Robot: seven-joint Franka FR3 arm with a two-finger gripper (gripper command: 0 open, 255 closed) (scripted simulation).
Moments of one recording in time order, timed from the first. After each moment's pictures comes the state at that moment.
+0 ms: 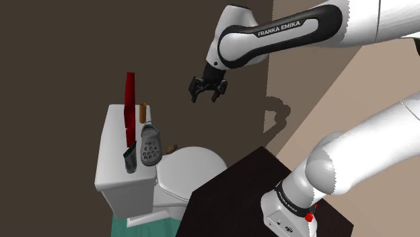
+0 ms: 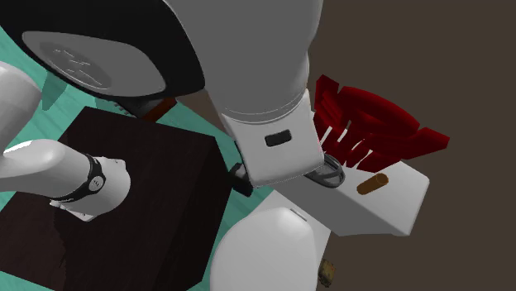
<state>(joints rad) 0.04 -0.28 0.17 -2.44 0.09 2.24 0.39</state>
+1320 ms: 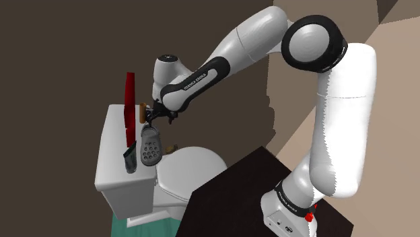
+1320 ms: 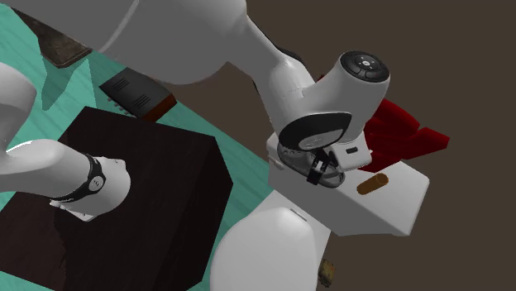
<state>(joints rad) 0.18 0.51 0.18 -1.99 -0.27 2.54 0.81</state>
